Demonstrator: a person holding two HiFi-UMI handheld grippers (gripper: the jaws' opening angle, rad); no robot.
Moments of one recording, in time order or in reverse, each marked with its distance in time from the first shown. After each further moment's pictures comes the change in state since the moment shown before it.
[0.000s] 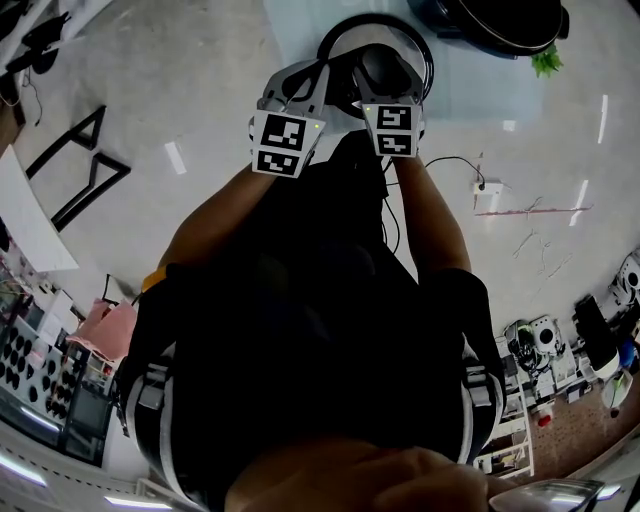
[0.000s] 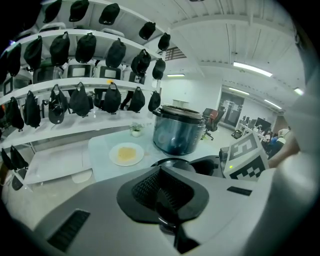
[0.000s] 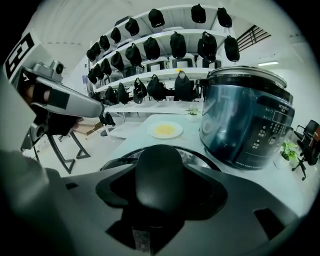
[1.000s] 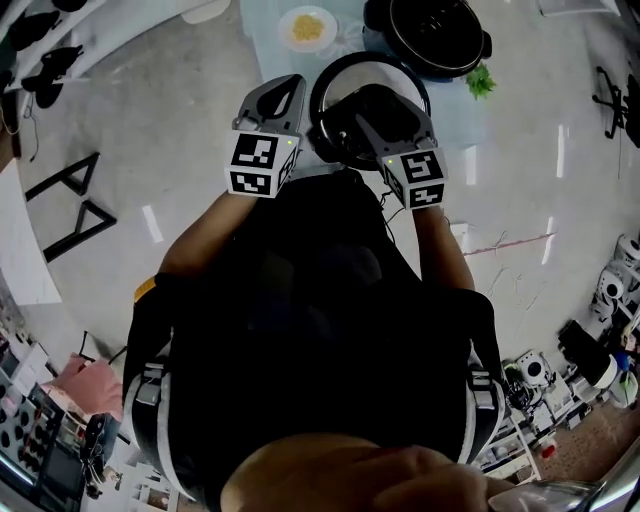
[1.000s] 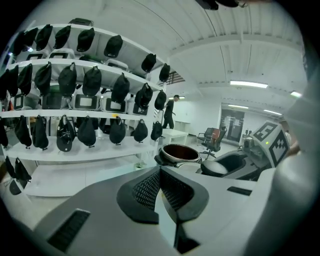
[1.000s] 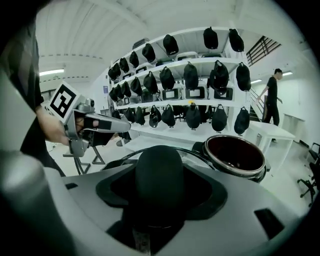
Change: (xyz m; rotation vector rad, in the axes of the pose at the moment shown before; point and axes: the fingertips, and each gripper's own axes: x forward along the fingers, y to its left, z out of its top) left arm -0.087 -0.012 0.128 -0.013 -0.255 0.042; right arm -0.166 -0.011 0.122 -0.122 -0.143 0.145
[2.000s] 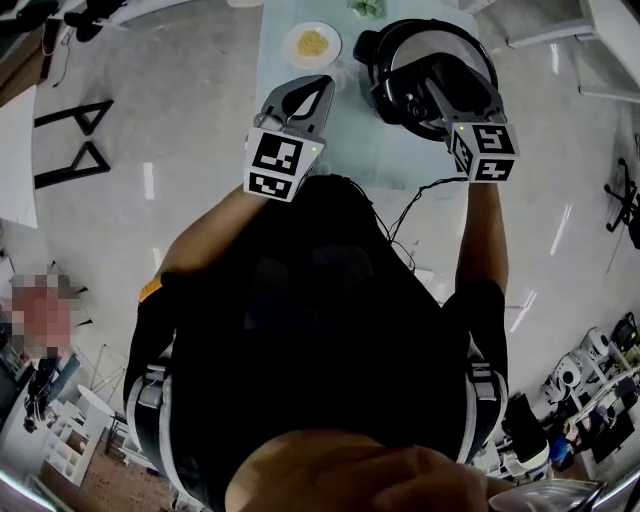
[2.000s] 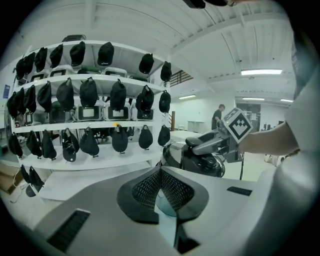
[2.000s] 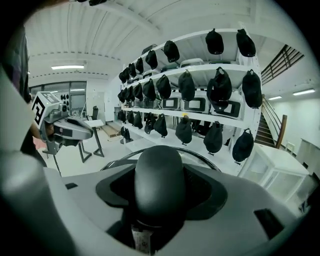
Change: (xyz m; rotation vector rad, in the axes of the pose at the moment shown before) left arm 0.084 -0.058 0.071 0.017 -0.021 0.212; right arm 0.020 -0.231 0.087 -0.221 -0.057 0.124
